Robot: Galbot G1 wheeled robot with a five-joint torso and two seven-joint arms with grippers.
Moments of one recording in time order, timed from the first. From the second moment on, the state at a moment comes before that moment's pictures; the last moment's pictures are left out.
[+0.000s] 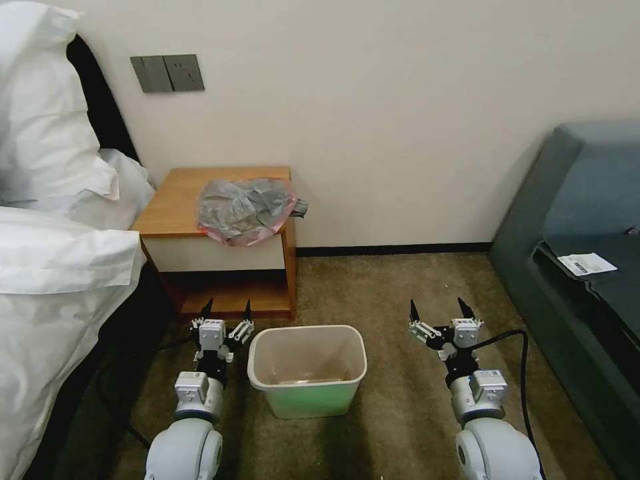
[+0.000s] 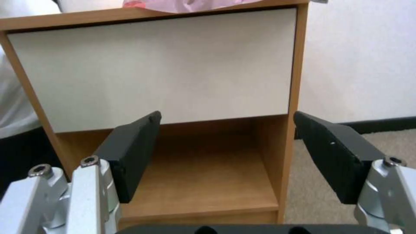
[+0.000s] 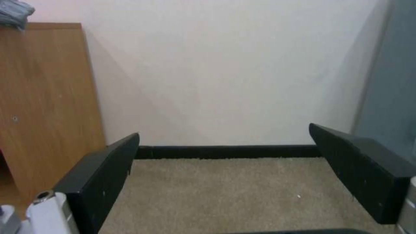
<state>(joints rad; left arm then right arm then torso) 1.55 -1.50 -0.55 -2.00 0.00 0.00 0.00 -1.55 1.50 0.55 2.00 0.00 0.00 0.00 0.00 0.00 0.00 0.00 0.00</state>
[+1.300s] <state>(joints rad) 1.55 -1.50 -0.55 -2.00 0.00 0.00 0.00 -1.55 1.50 0.55 2.00 0.00 0.00 0.00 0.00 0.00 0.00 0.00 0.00</state>
